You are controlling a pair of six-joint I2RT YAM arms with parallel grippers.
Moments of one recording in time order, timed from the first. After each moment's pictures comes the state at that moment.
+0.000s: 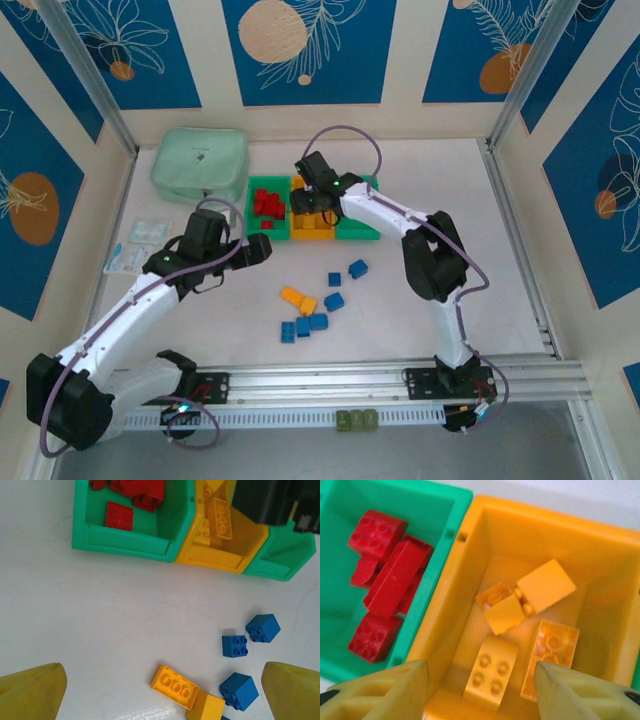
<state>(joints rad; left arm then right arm) -0.44 1.05 0.83 -0.57 0.11 -0.62 0.67 2.07 1.73 -0.57 0.11 0.32</state>
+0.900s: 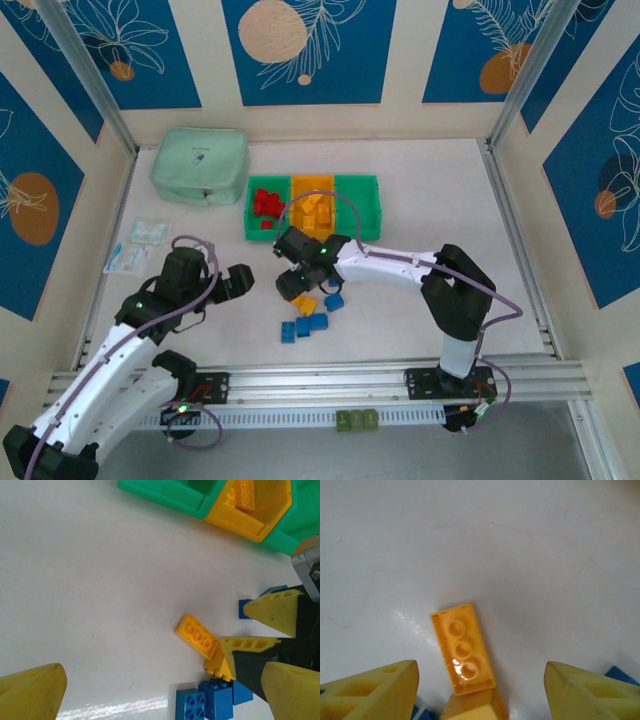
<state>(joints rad) -0.44 0.67 0.63 -0.75 0.09 -0.71 1.01 1.80 1.29 -0.63 0.03 0.32</state>
